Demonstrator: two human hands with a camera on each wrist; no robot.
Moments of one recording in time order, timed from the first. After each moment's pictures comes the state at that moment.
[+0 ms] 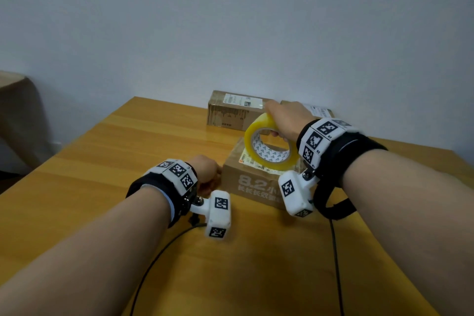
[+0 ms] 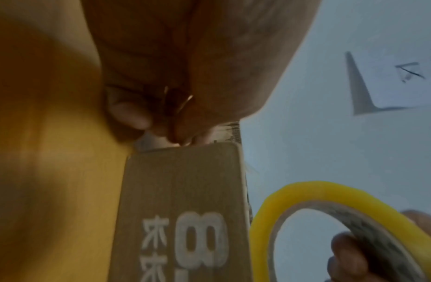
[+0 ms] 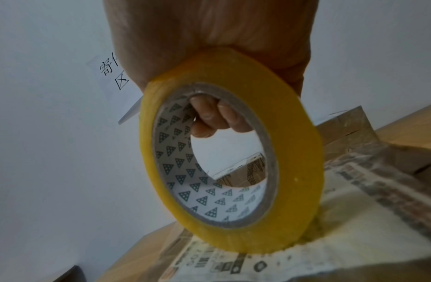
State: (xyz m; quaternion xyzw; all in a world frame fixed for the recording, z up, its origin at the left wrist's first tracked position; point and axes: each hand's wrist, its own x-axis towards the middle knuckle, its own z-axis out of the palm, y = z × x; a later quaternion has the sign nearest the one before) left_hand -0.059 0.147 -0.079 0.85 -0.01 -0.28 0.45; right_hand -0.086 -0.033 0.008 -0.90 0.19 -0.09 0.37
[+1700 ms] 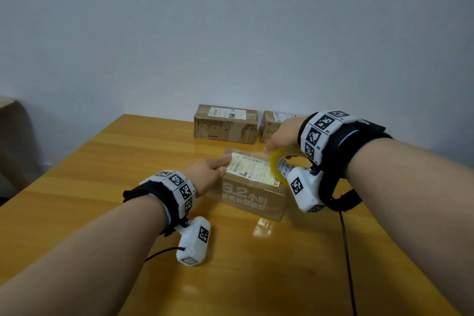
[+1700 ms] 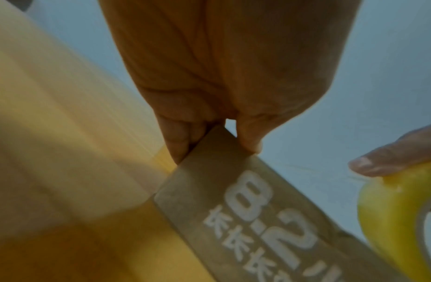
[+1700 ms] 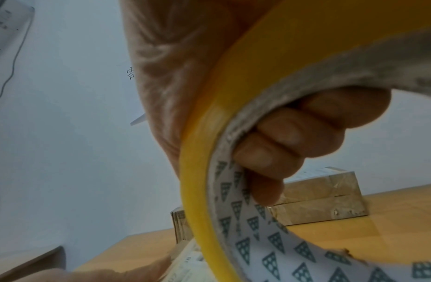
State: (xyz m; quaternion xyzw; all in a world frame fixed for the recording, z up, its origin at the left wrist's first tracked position) left_hand -0.075 0.129 -0.069 0.91 -0.23 -0.16 0.31; right_hand -0.145 -0.046 0.058 -0.96 0.20 0.13 0.11
